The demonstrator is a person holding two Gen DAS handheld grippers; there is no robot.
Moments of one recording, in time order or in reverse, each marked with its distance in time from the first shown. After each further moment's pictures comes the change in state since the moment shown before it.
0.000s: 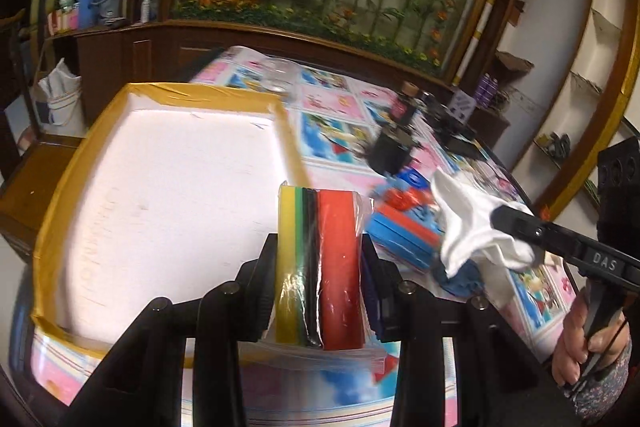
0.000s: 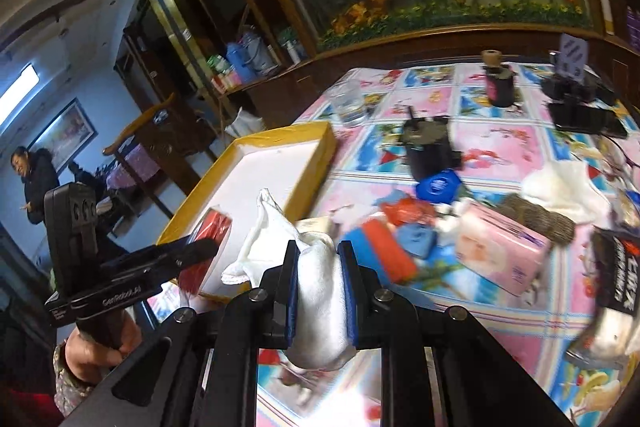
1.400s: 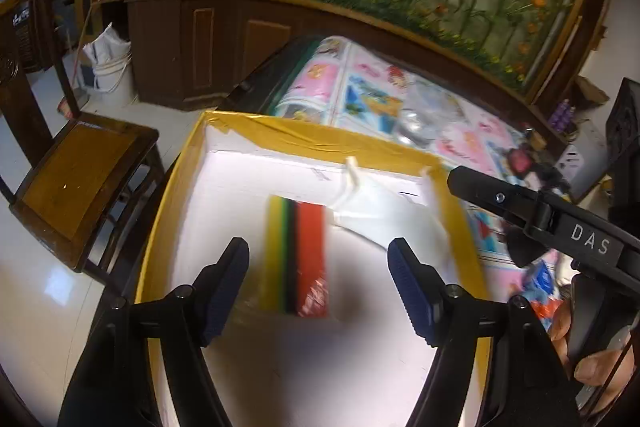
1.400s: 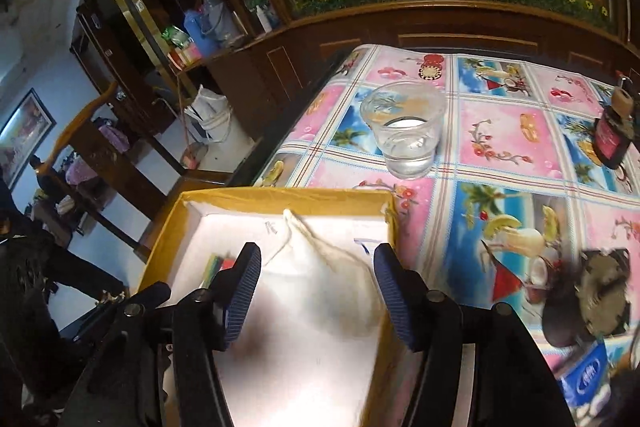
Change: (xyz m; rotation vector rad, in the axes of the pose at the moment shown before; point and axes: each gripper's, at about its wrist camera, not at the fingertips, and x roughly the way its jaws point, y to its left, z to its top) left arm 0.087 0.118 0.098 -0.118 0.083 0.156; right arm 0.235 0.050 0.140 0.046 0.114 -0.122
